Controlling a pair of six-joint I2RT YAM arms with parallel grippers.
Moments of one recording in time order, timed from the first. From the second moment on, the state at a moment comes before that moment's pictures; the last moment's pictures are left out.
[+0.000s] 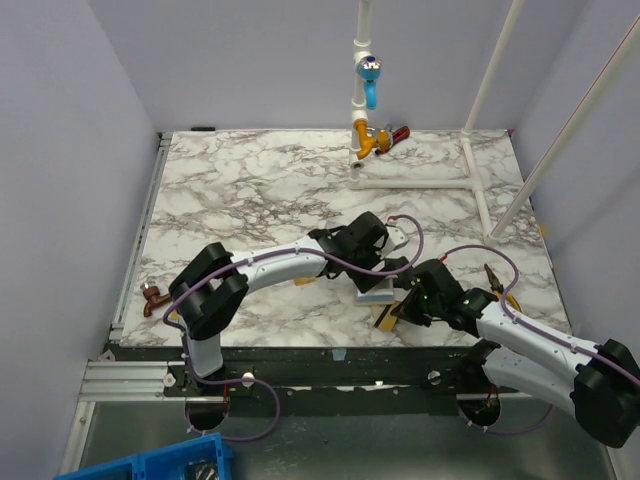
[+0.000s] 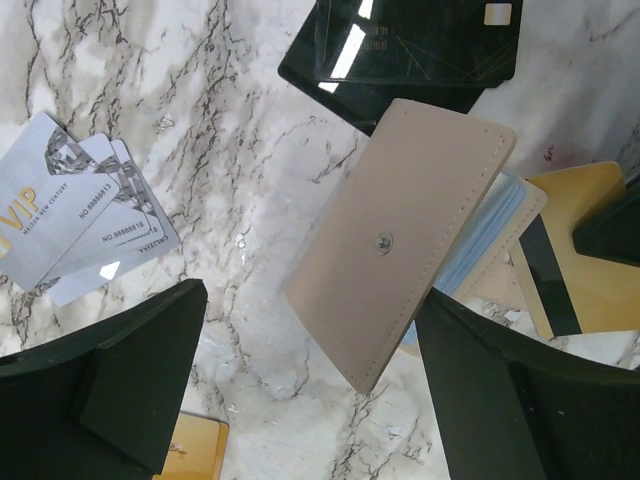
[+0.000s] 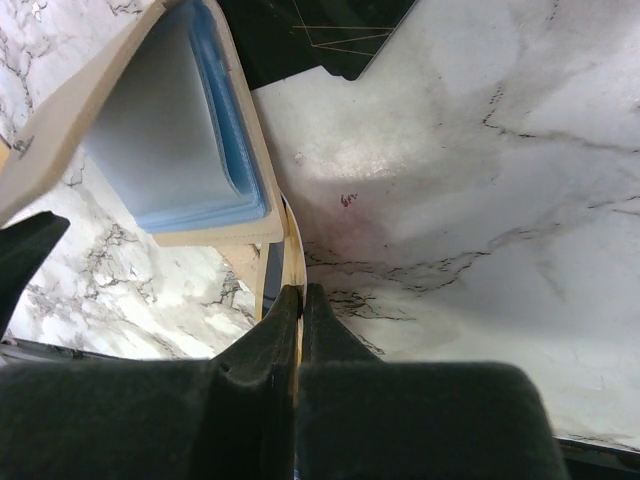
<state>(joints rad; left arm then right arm) -0.98 1.80 1.27 -0.38 0.01 0.08 0.66 0.96 0.37 -0.41 0.03 1.14</state>
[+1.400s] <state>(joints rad) -0.78 1.84 1.28 -0.59 0.41 -0.09 0.66 0.78 0.38 -0.37 -0.06 0.96</state>
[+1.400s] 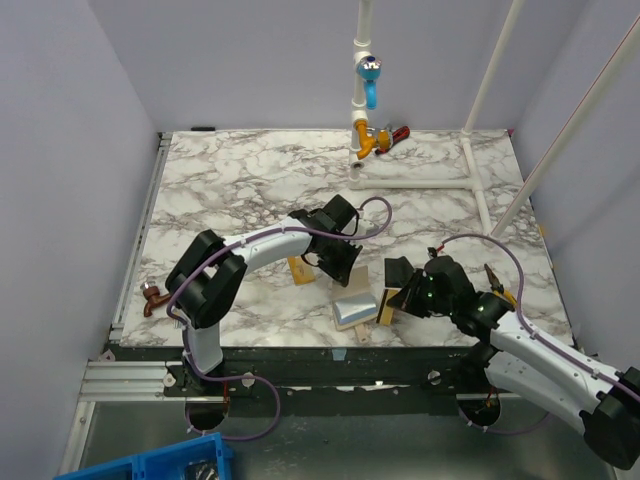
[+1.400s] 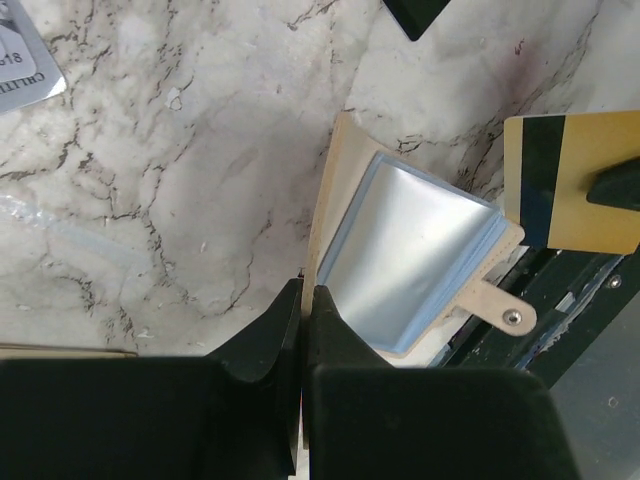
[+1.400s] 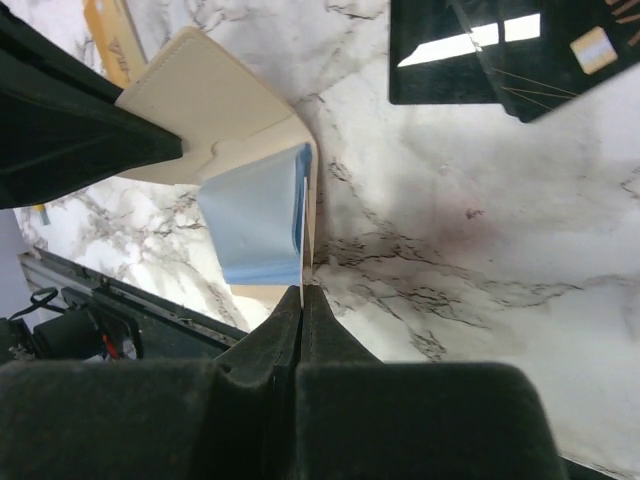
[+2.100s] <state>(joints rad) -0.78 1.83 1.26 -0.58 0.35 -0.10 0.66 0.69 0.47 -0.40 -0.06 0.93</state>
